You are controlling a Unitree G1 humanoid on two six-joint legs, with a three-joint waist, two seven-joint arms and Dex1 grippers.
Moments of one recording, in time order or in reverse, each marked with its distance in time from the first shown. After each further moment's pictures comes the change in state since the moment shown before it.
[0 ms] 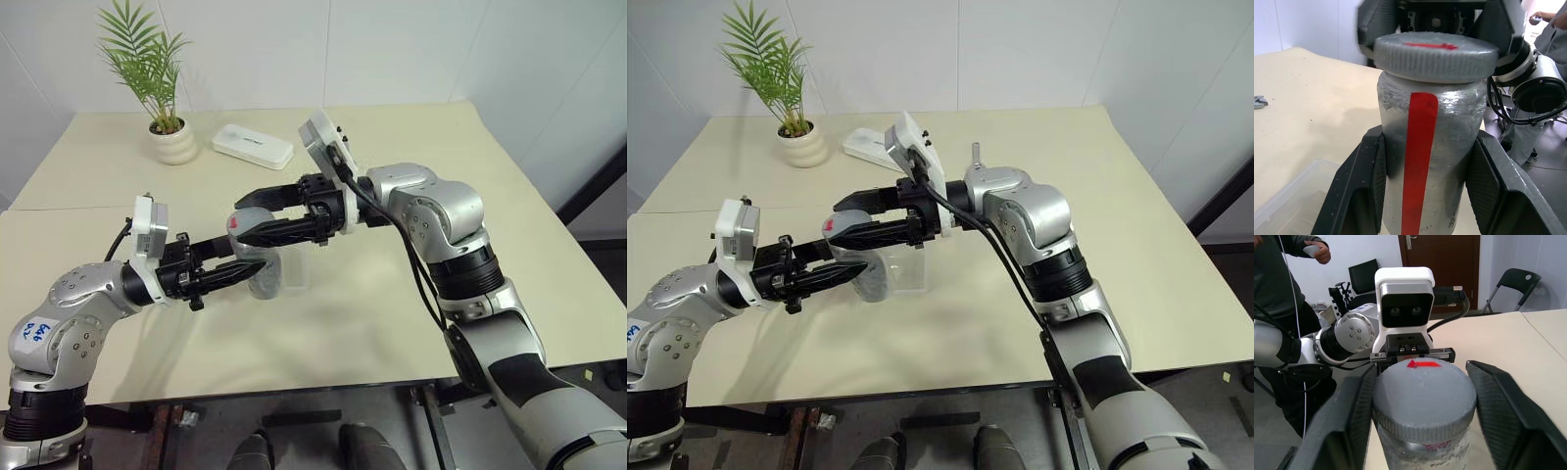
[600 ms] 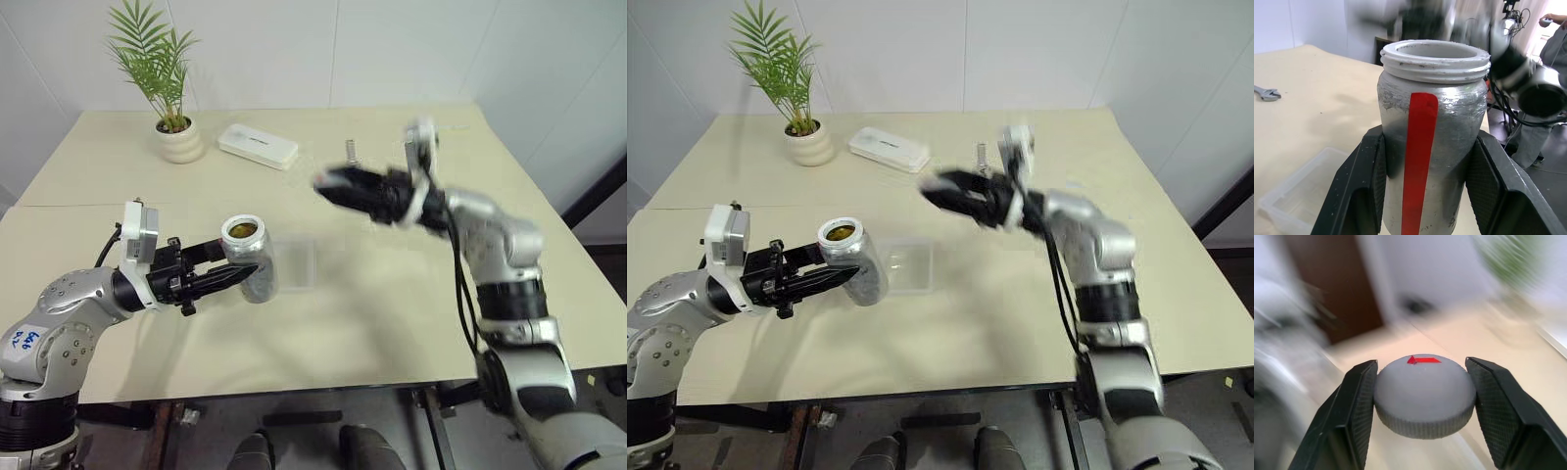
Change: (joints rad) left arm 0.048 0.029 0.050 -0.011 -0.015 -0.001 0.000; right arm 0.337 -0.168 -0.210 0.100 -0.070 -0.231 -0.225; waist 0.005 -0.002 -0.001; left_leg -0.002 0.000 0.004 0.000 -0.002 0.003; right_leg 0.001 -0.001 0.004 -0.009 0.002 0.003
